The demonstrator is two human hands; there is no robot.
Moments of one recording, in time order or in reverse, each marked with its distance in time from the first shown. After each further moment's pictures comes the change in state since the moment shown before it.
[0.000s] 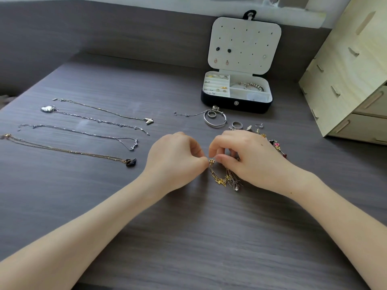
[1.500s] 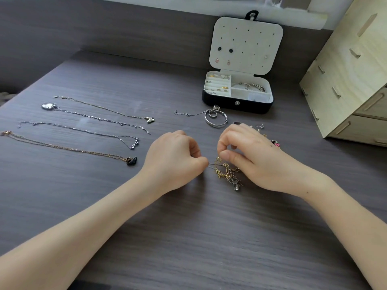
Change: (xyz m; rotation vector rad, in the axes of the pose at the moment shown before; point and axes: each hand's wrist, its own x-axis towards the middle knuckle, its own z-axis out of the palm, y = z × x) left_hand -0.001 -0.005 -0.001 0.029 0.034 0.080; right_hand -0.006 0.005 -0.006 0.142 -0.042 -0.029
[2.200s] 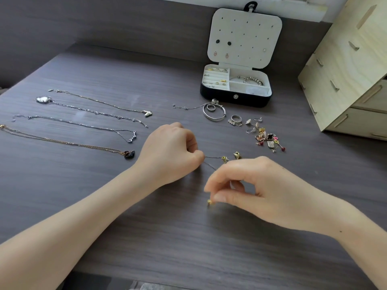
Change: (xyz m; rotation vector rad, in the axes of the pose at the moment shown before) left_hand 0.000 -0.006 0.000 0.021 0.021 0.058; right_hand -0.038 -0.046 -0.003 0.290 -0.145 -0.002
